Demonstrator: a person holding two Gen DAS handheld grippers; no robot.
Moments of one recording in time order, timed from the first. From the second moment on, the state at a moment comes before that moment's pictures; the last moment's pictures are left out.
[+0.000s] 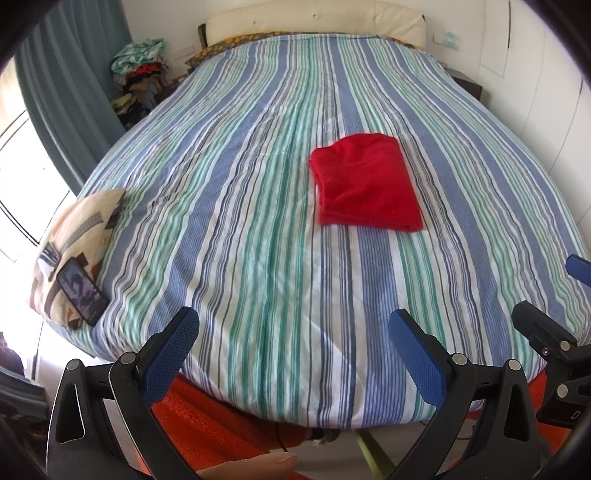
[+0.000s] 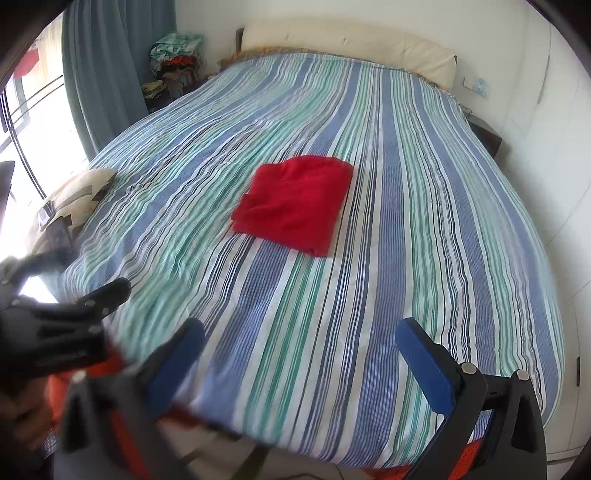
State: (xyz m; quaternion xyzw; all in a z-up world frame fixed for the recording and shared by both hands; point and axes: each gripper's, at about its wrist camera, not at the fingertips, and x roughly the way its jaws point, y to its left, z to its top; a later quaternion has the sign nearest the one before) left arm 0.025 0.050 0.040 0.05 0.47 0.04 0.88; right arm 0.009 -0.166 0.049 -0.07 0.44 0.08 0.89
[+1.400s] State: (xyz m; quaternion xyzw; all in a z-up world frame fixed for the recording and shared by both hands) left arm 0.041 0.043 0.045 0.04 0.44 0.00 0.90; right arm 0.022 -0.182 0.057 -0.09 0.43 0.03 0.90
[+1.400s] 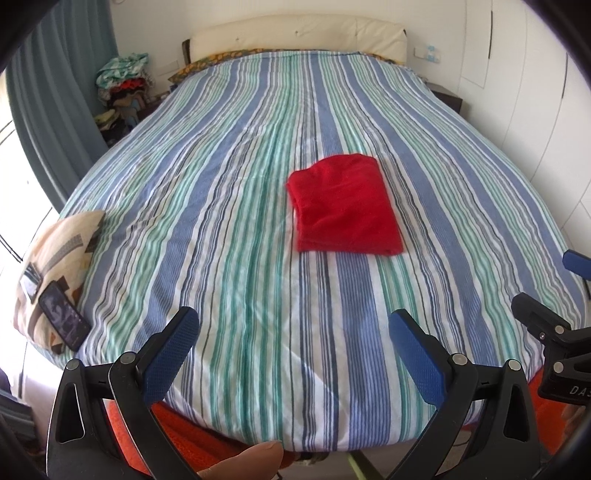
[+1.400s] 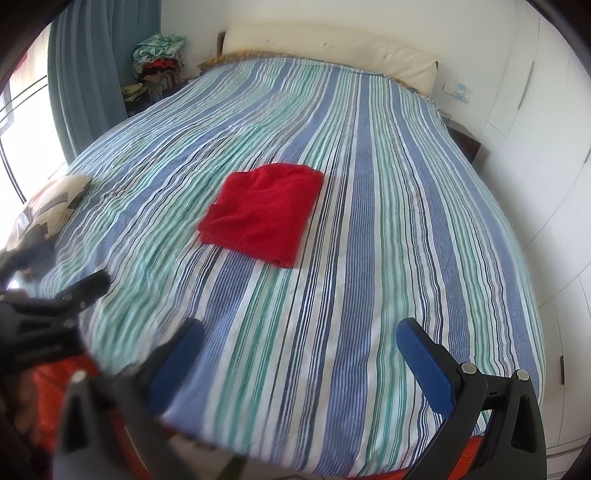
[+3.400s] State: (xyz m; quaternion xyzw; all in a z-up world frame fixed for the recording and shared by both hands) left arm 0.030 0.036 0.056 0.04 0.45 0.01 0.89; right arm 0.013 -0.174 0.065 -0.08 0.43 0.04 0.90
